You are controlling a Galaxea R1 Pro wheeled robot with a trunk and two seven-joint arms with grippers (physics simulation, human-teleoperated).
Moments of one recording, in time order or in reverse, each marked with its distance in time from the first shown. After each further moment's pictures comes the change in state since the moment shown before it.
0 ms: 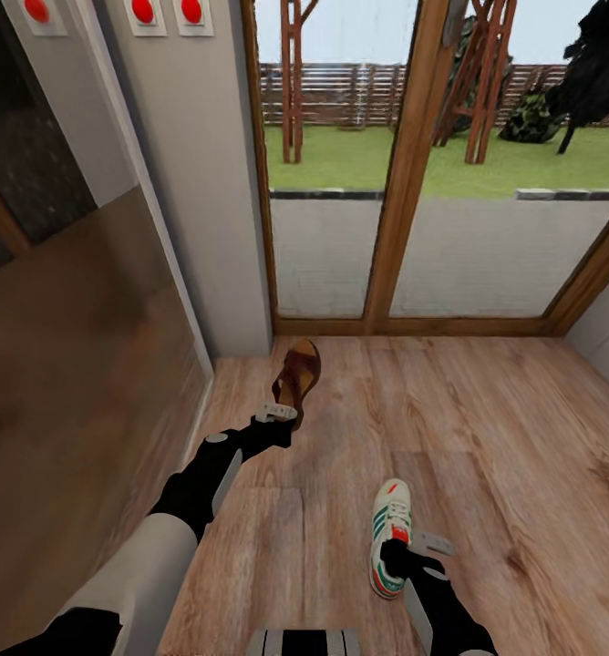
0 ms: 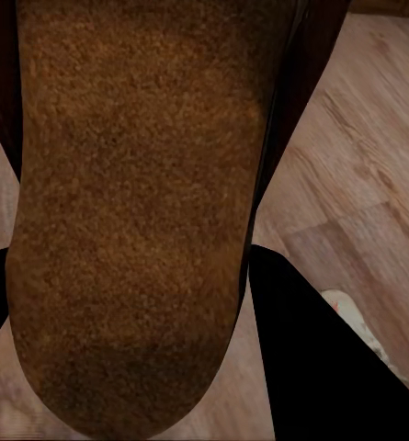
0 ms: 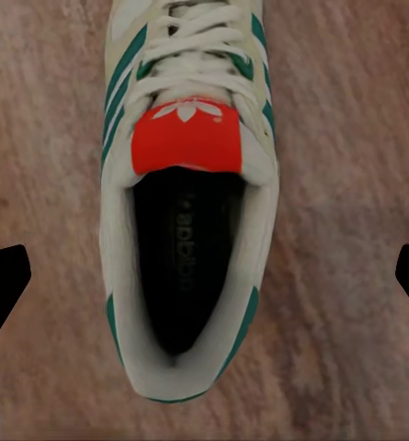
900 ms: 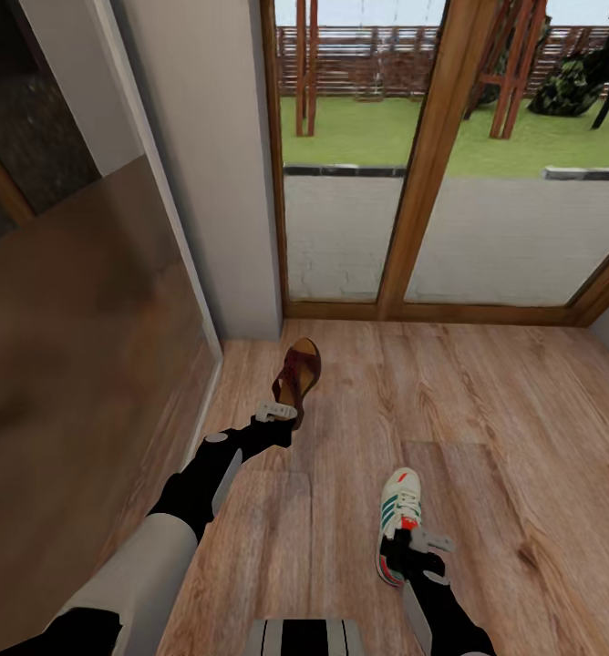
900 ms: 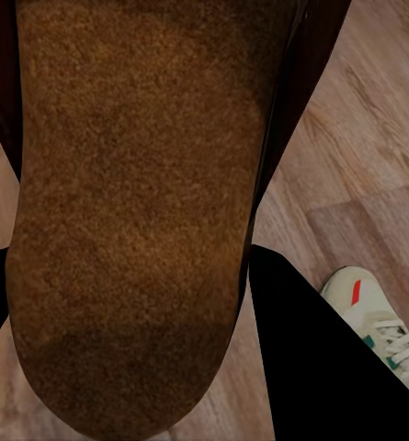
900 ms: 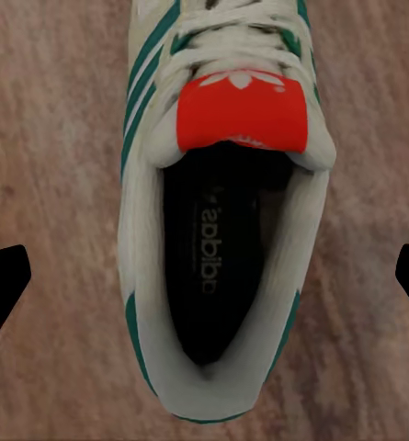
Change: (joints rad) left arm 0.000 0.000 0.000 -0.001 0.002 -0.006 -0.003; right arm 0.003 0.000 0.002 0.012 0.010 -0.103 0.005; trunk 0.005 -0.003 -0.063
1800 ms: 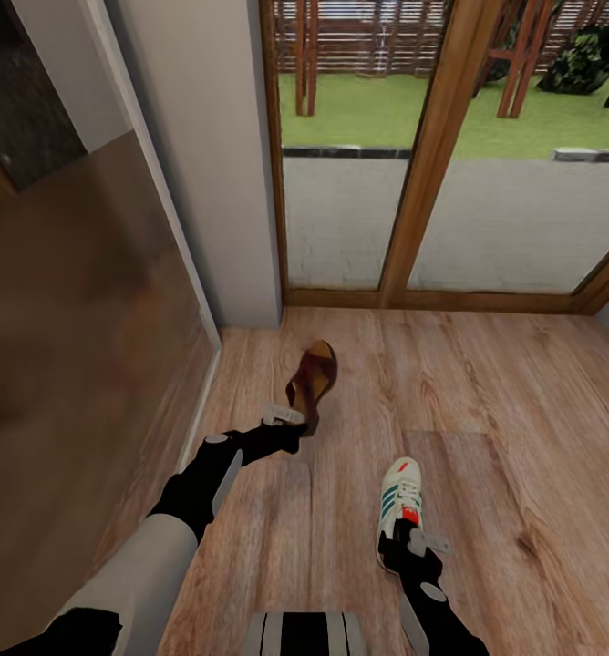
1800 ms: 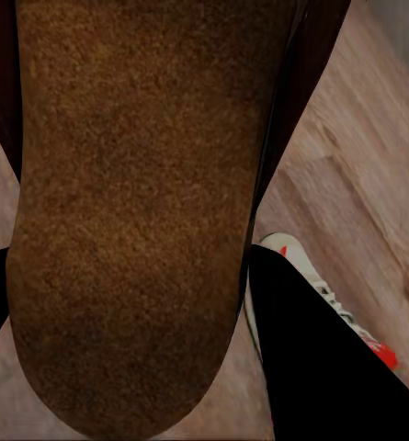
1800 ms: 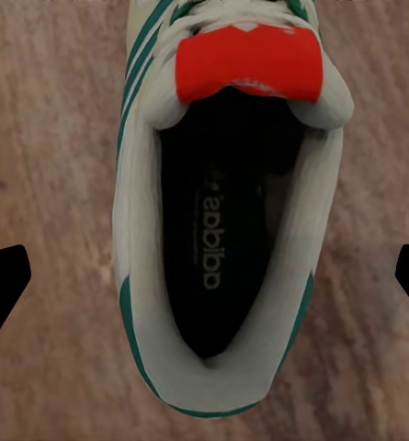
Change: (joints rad) left arm 0.001 0.000 -0.002 0.005 0.007 0.004 -0.173; right arm 0.001 0.000 0.003 0.071 -0.001 -0.179 0.000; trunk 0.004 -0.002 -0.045
